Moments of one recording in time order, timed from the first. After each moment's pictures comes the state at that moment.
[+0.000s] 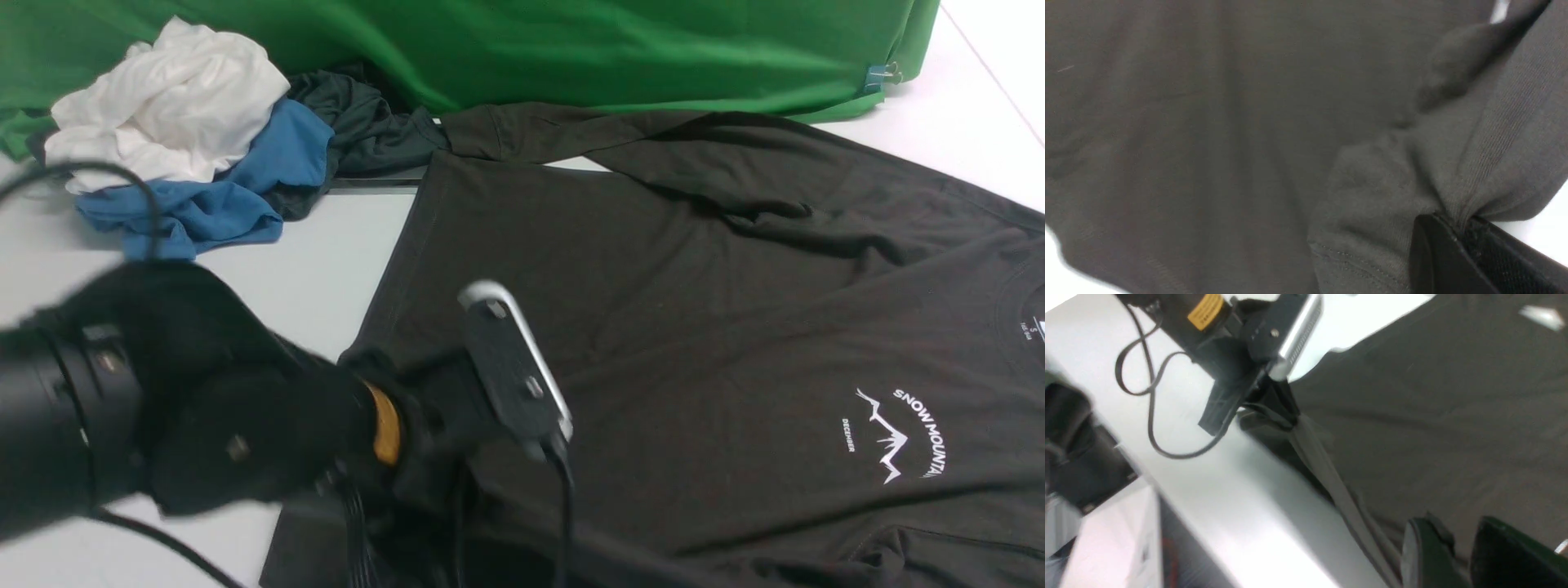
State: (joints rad) right arm 0.82 0.48 -0.87 -0.01 1.00 0.19; left arm -0.72 1.33 -0.85 -0.02 0.72 0.41
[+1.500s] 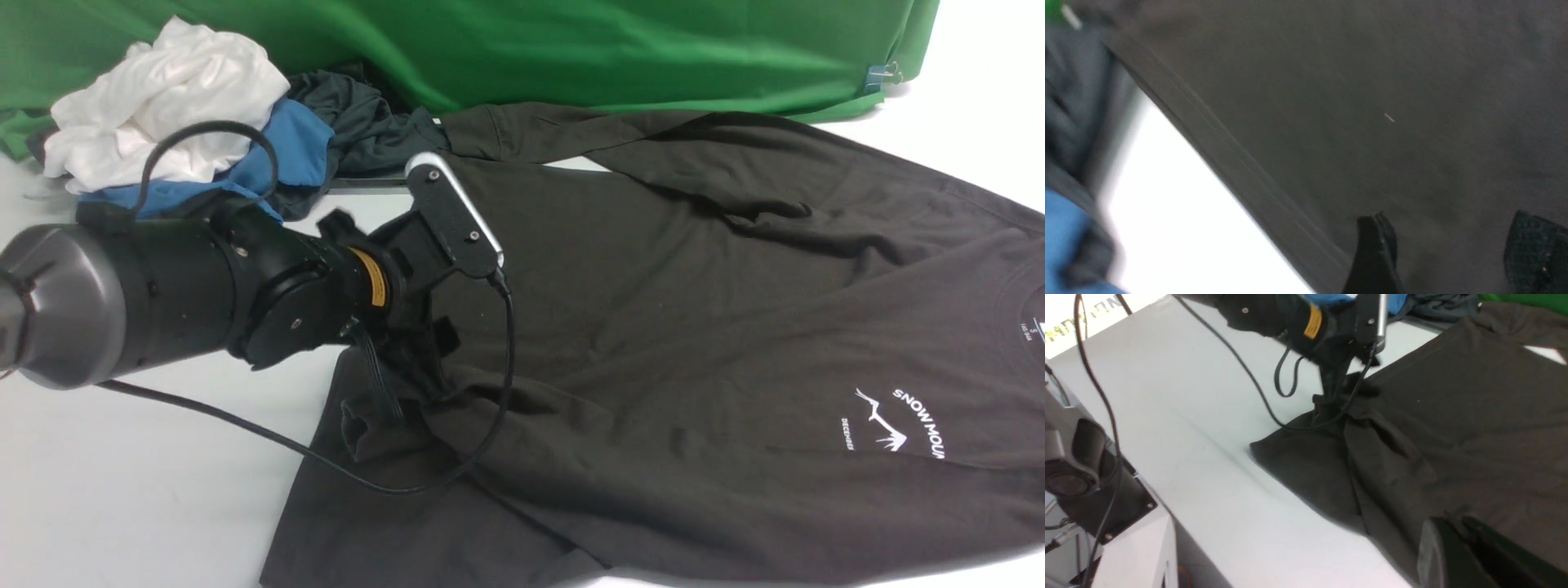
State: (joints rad) right arm 0.82 0.48 -0.87 0.05 0.96 0.19; left arm -0.44 1.64 -0.93 0.40 0.23 0.32
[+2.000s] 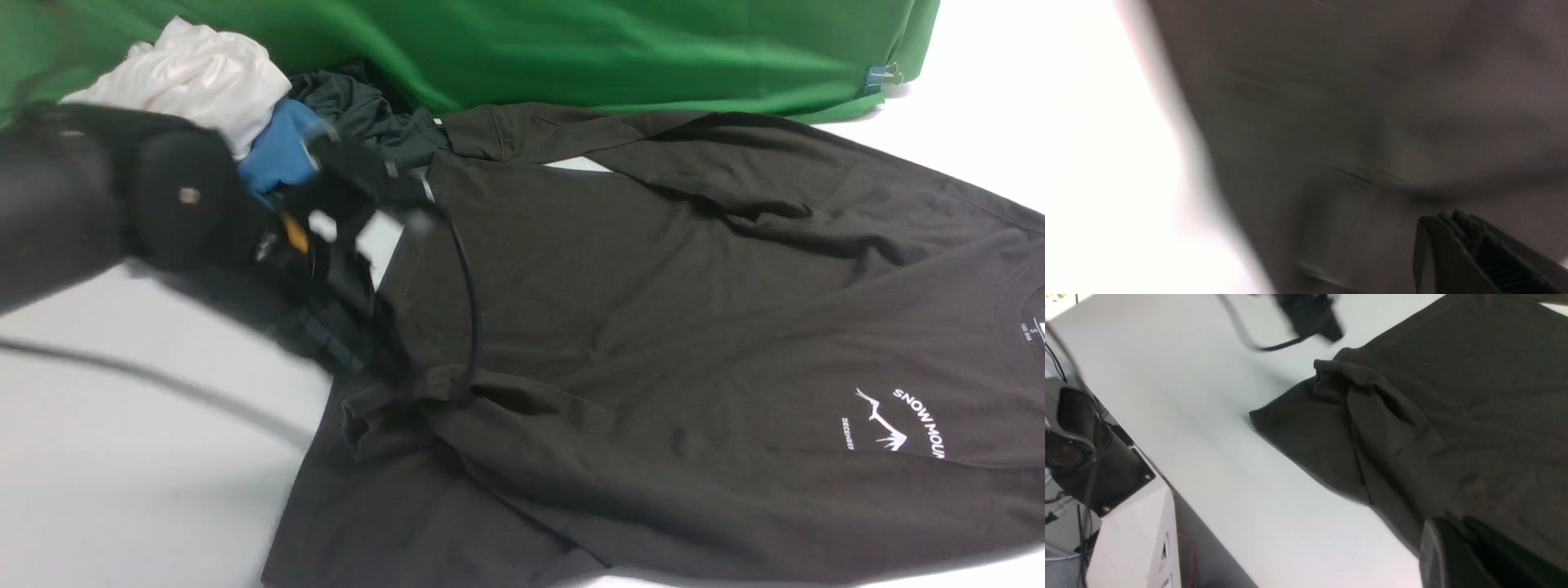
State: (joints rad) right arm 0.82 0.53 -0.87 0.05 0.99 0.18; left arm -0.37 1.45 -0.98 -0.22 0.80 0.52
